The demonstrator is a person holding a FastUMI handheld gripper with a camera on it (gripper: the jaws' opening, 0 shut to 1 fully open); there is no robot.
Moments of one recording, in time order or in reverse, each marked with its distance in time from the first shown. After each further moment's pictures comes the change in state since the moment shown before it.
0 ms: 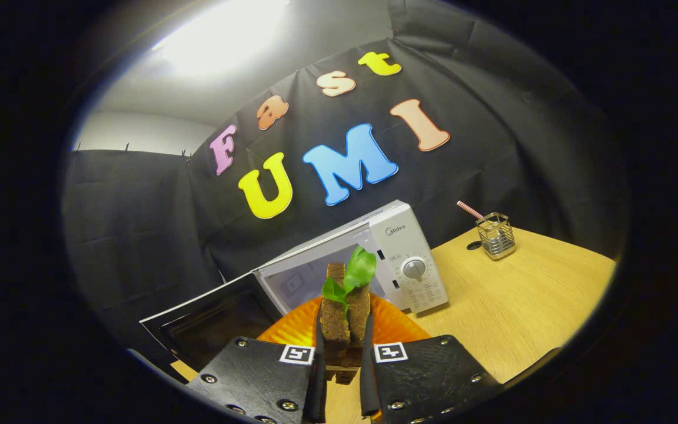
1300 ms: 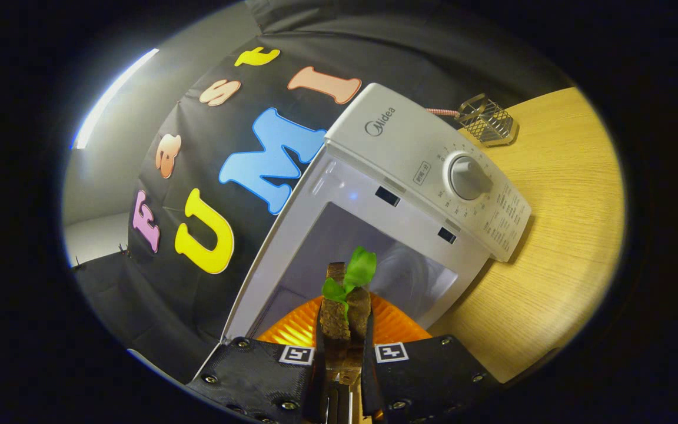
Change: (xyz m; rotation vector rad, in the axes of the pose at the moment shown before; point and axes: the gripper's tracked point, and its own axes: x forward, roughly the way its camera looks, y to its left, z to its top) arm 0.201 0.014 -0.071 0.563 -0.050 -0.205
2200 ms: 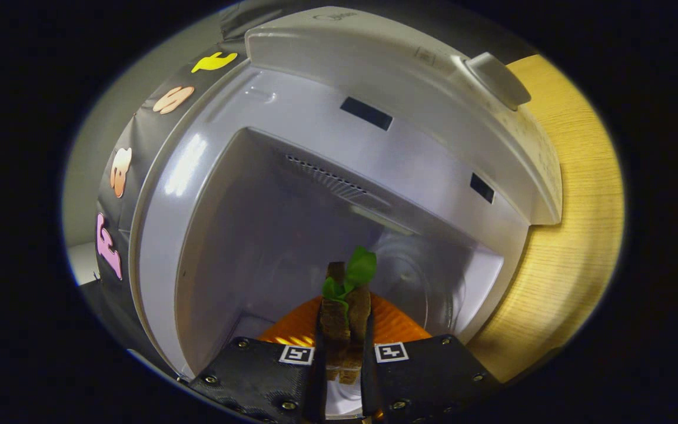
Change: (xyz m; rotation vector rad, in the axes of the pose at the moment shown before) arm 0.103 -0.019 -0.017 0.110 -0.076 -0.147
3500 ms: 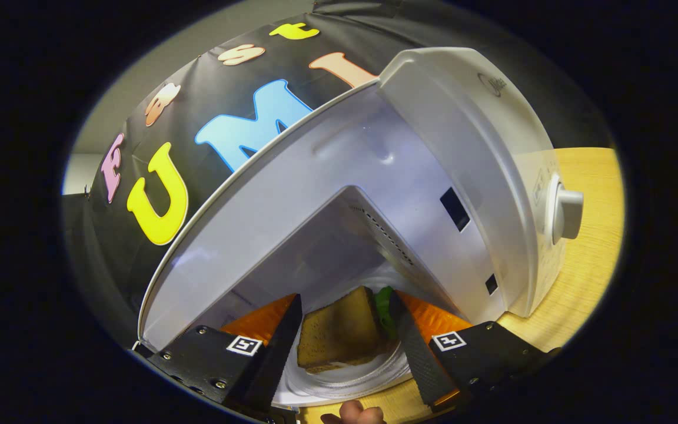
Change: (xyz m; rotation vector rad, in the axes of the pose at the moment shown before) arm -0.026 0.000 0.028 -0.426 0.048 0.011
